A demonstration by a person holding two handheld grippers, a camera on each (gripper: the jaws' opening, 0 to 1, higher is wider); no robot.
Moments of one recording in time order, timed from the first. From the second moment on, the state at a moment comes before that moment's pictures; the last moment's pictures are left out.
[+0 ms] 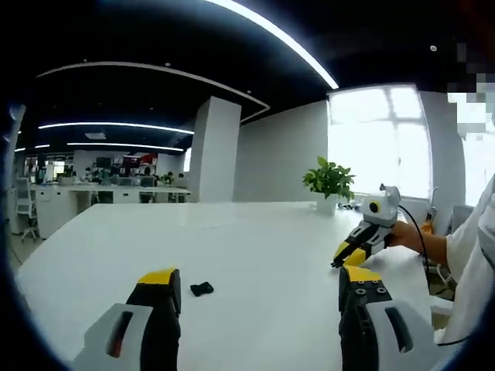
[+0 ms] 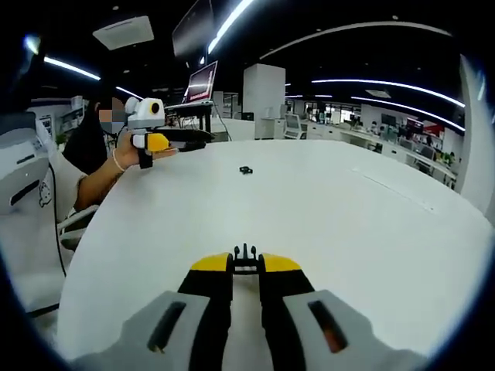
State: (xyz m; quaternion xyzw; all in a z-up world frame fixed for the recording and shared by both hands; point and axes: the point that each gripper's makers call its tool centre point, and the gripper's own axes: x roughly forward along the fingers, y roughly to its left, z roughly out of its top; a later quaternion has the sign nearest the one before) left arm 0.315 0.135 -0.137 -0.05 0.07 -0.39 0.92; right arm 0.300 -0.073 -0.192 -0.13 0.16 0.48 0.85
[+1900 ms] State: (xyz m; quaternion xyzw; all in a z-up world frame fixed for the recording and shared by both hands) left arm 0.399 0.131 -0.181 0.02 0.12 -0.38 0.92; right arm 0.301 -0.078 -0.194 -0.13 0.16 0.48 0.85
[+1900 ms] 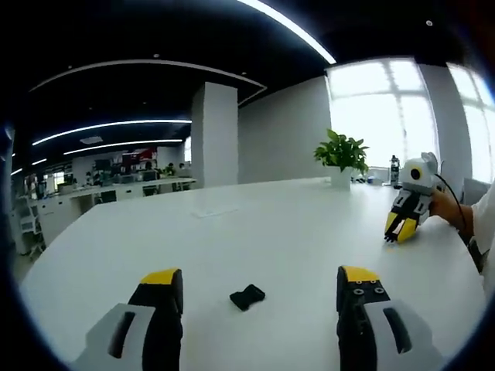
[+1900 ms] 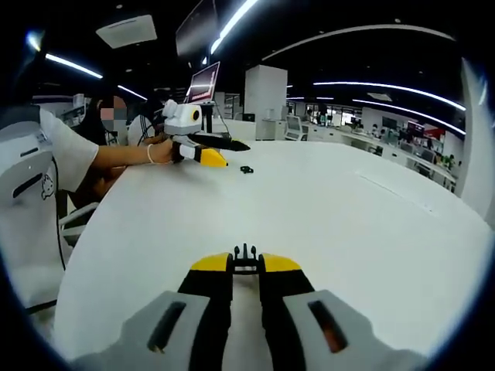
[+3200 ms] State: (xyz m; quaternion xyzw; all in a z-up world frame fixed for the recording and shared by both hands) left arm 0.398 0.130 -0.207 0.05 0.19 -0.42 0.89; right arm 0.302 -0.078 -0.194 -0.14 0.16 0.48 0.85
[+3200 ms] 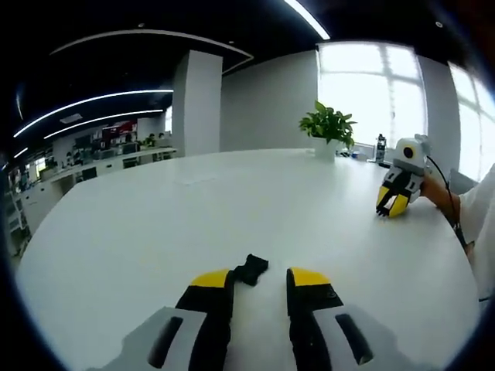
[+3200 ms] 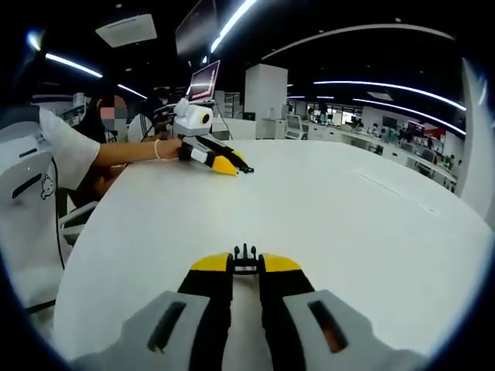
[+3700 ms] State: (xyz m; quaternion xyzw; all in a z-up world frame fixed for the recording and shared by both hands) left arm 0.399 0.133 -0.206 0.08 0.18 -0.41 0.89; right arm 0.301 -0.079 -0.194 -0.14 0.16 0.48 0.85
